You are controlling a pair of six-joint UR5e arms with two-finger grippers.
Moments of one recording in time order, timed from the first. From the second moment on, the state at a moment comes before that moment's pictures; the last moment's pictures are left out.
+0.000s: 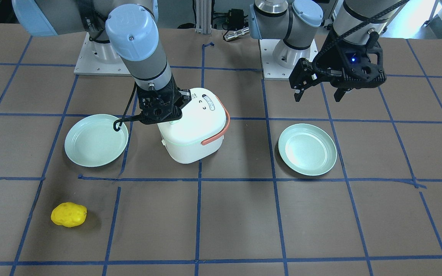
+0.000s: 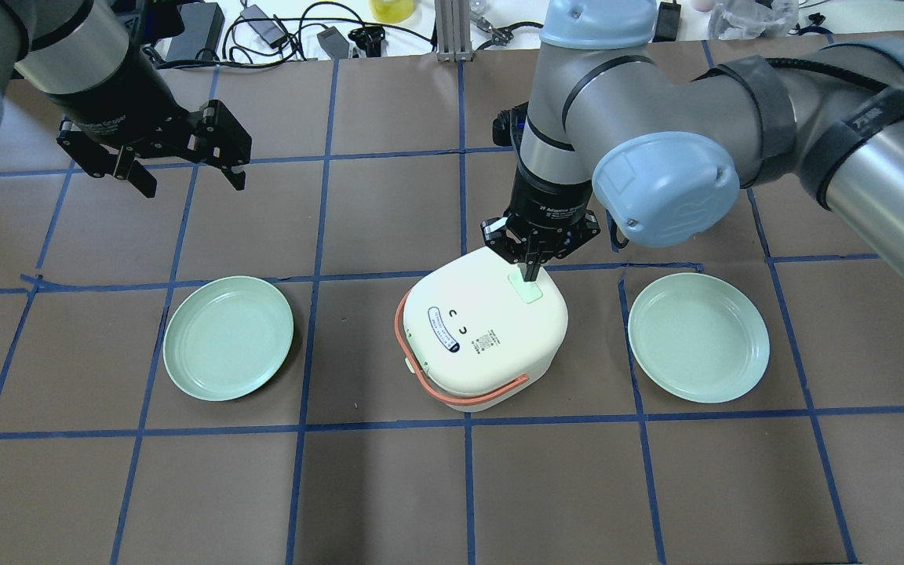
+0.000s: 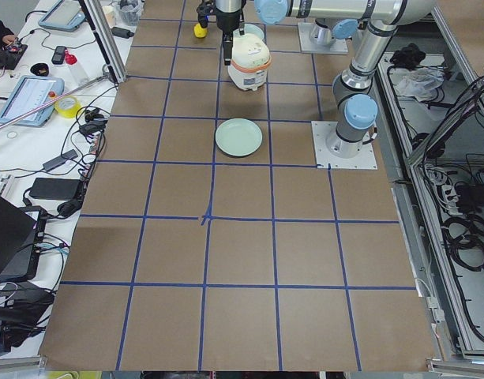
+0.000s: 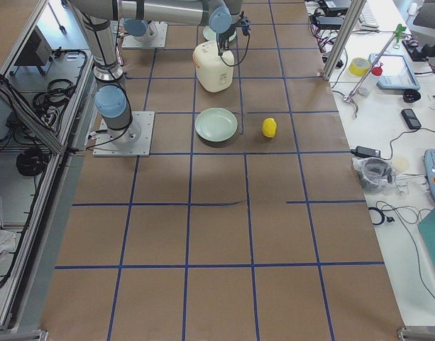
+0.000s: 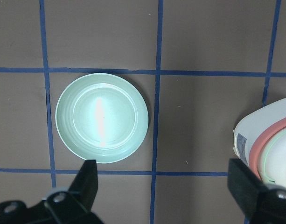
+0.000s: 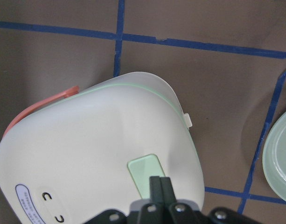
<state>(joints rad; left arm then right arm) -1.53 -1.54 -1.57 -1.56 1.56 0.00 1.84 -1.42 1.68 -1.69 -1.43 0.11</state>
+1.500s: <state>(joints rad) -1.53 -1.54 -1.57 -1.56 1.56 0.00 1.84 -1.39 1.68 -1.70 -1.45 0.11</state>
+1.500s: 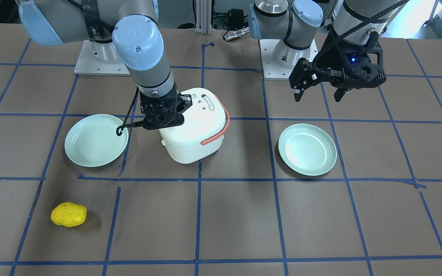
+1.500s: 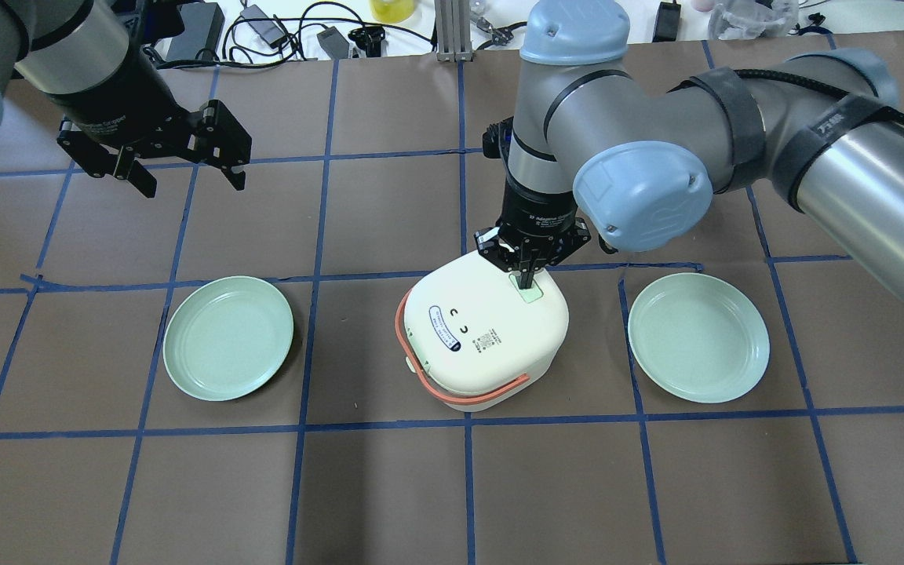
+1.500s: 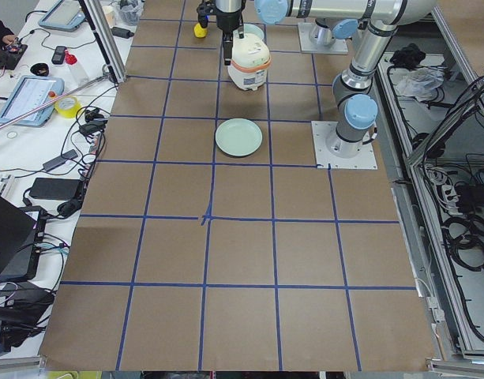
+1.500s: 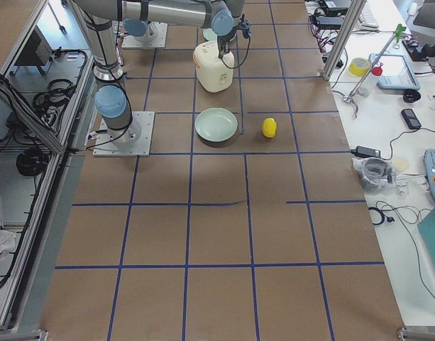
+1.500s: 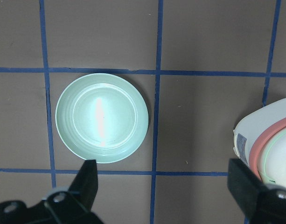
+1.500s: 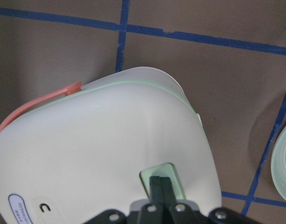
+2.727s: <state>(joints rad) -1.53 -1.54 -1.57 -1.56 1.56 0.00 1.80 -1.43 1.51 -1.69 -1.55 0.15</state>
